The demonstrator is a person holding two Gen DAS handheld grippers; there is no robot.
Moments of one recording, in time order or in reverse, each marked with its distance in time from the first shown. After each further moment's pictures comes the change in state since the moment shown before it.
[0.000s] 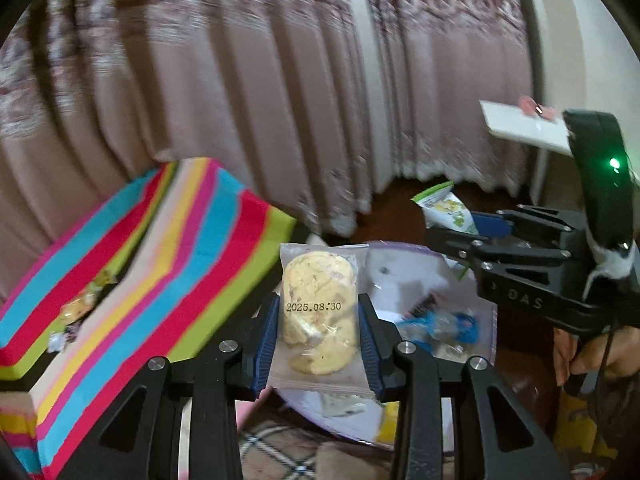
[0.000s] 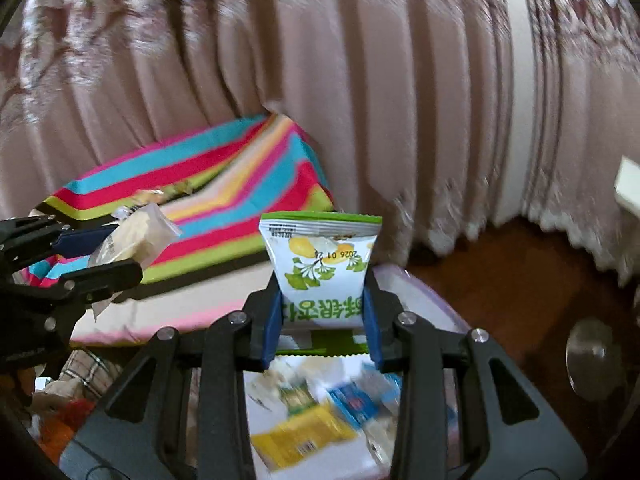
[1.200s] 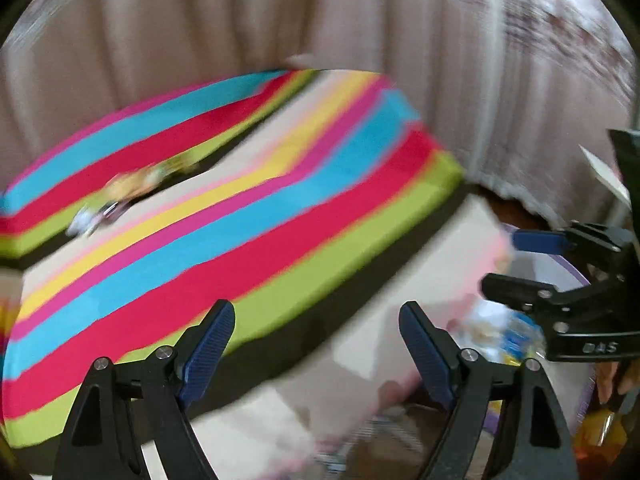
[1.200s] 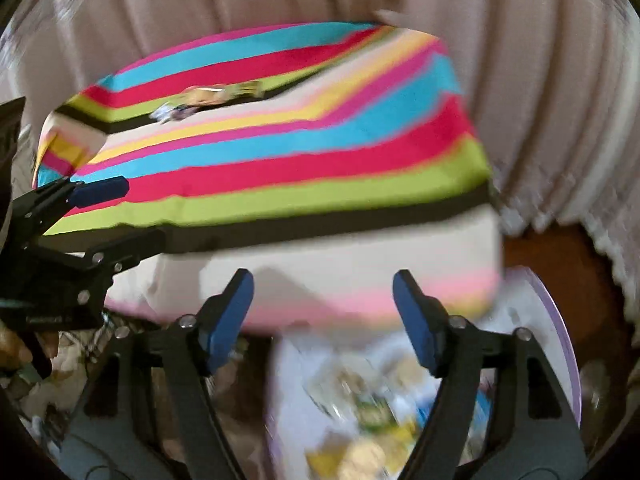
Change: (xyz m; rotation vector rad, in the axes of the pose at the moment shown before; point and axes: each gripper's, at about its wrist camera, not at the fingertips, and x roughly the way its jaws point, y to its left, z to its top) left arm 0.050 0.208 -0.106 -0.413 0.101 0.195; right arm 0.141 0.159 0.012 -0.295 0.276 0.193
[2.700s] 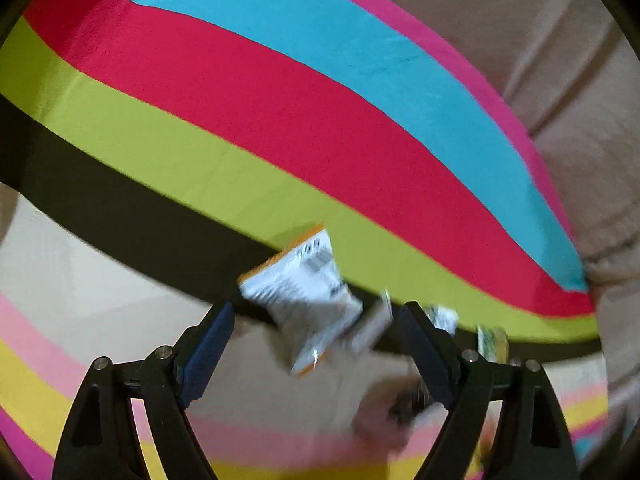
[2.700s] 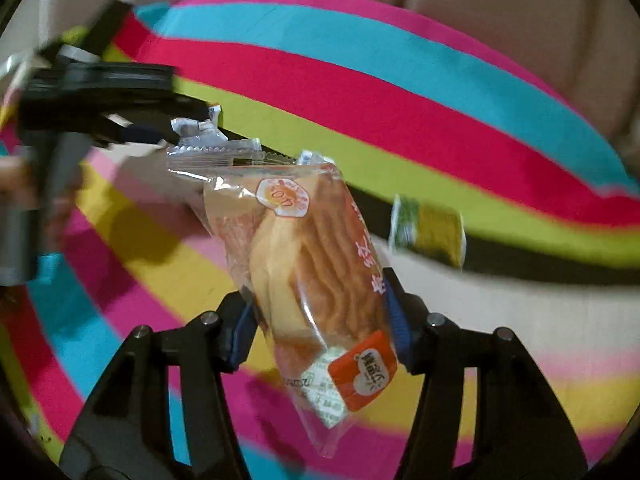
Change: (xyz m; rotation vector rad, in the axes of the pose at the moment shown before) left arm 0.185 0.396 0.084 -0.909 0.004 0.203; right arm 0.280 0.160 0.223 -0.420 -0.006 0.224
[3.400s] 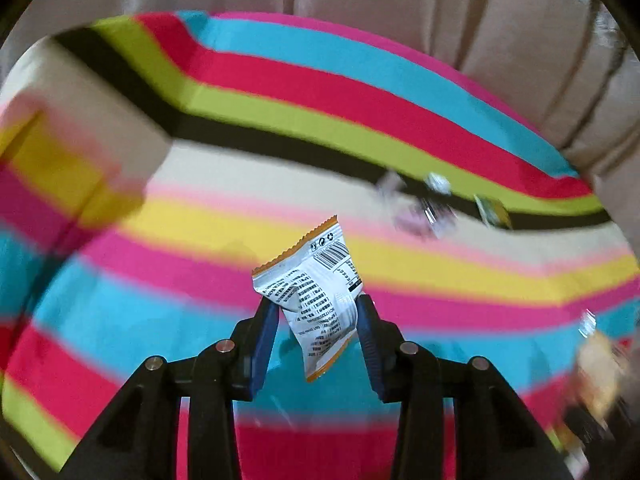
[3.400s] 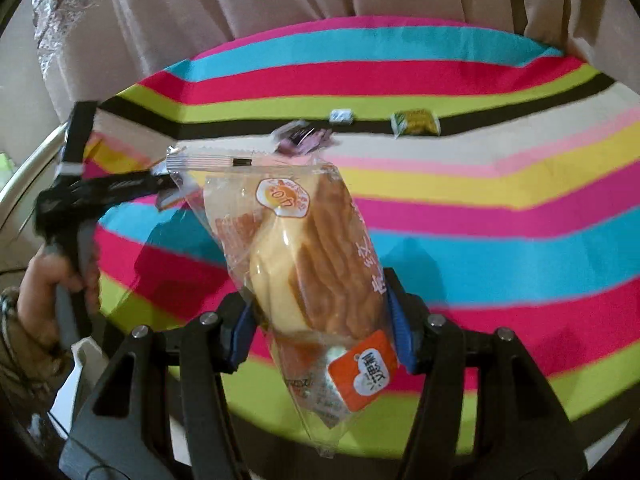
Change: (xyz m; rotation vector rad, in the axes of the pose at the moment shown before) left arm -0.161 0.039 -0.147 0.243 -0.021 0.101; right arm -0.132 0.045 -0.113 0.287 -0.040 0.112
